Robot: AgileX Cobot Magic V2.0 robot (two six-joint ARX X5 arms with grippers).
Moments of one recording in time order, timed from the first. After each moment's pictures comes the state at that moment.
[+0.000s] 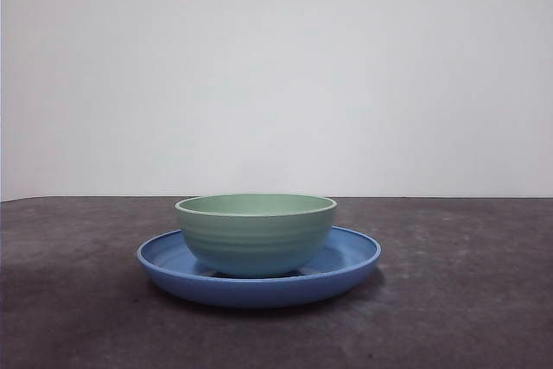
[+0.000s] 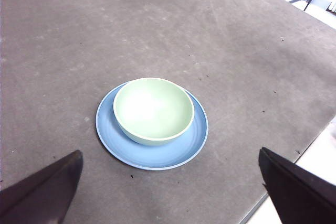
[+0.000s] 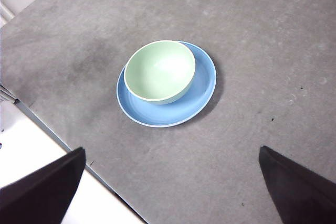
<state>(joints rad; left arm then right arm) -0.69 0.45 0.86 -0.83 0.10 -0.12 0.32 0.67 1.17 -1.17 -0.40 0.00</state>
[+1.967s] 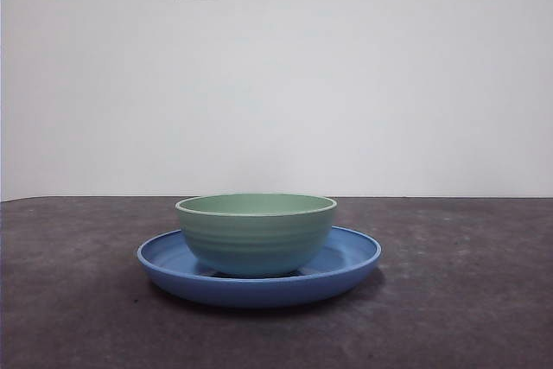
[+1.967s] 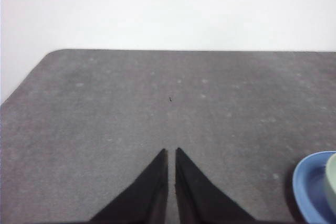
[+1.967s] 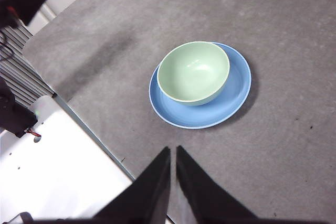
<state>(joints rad) -0.05 0.18 0.34 -0.31 0.05 -0.02 0.32 0.68 1.17 -1.16 -0.52 0.00</state>
